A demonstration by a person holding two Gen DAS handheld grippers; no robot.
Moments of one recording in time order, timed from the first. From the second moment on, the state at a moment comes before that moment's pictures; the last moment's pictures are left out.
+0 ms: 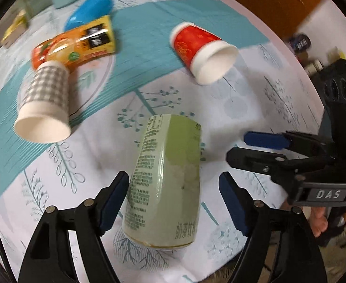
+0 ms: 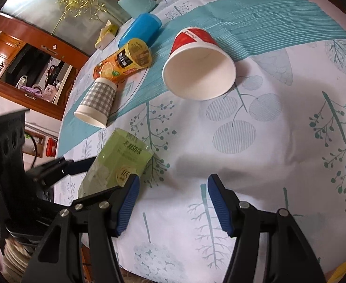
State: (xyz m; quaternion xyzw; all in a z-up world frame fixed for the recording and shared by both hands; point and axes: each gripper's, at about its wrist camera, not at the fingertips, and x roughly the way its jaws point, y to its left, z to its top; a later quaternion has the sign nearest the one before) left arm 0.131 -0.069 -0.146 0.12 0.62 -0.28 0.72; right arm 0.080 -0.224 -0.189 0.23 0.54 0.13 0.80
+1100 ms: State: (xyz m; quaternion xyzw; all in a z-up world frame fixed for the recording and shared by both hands) left arm 0.180 -0.120 -0.159 0.19 0.69 -0.28 0.64; right arm 0.069 -0.227 -0.198 0.25 0.55 0.18 0.78
